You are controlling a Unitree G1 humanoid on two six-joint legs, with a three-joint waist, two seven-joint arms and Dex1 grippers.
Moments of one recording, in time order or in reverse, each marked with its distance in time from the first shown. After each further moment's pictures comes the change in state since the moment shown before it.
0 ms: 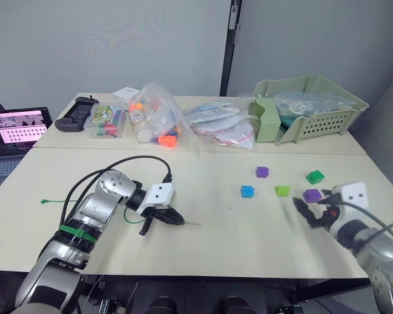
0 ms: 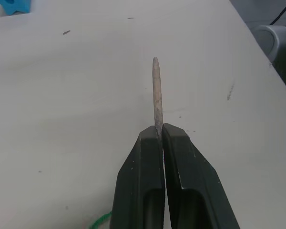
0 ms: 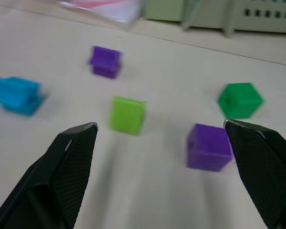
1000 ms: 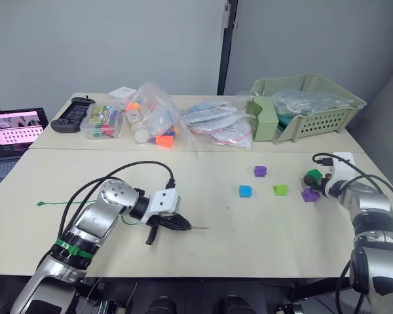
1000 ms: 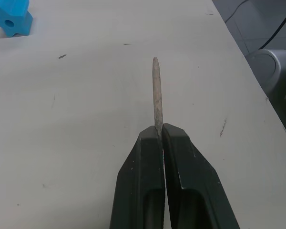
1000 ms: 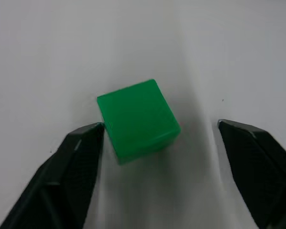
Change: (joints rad) left arm 0.098 0.003 0.012 -0.185 -0.026 0.113 0.099; right arm -0.762 -0.094 0.165 1.219 -0.239 -0.204 0.054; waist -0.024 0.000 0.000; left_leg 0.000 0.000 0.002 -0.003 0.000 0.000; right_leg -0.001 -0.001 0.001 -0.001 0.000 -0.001
